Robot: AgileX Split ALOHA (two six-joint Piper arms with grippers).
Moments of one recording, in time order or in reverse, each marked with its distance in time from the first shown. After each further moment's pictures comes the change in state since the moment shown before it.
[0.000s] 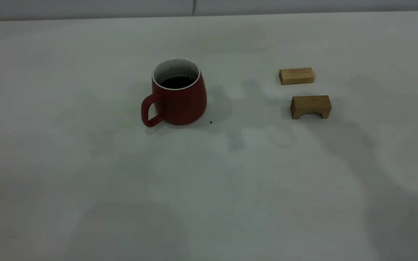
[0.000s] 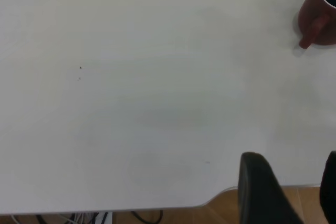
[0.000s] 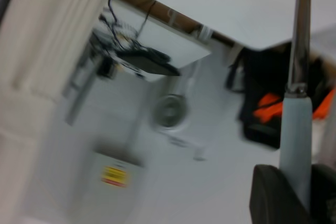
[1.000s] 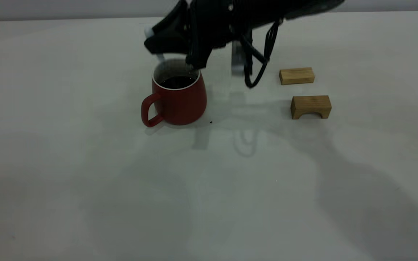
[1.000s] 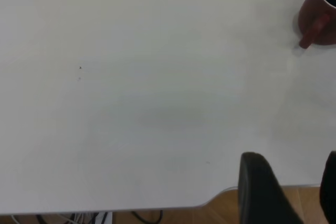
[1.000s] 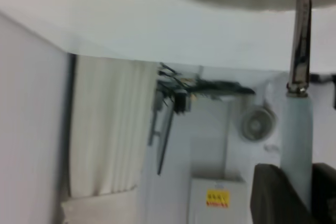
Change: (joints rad) left arm 0.000 0.000 0.000 0.000 0.000 0.000; right arm 0.091 0.349 0.000 0.401 -0.163 -0.149
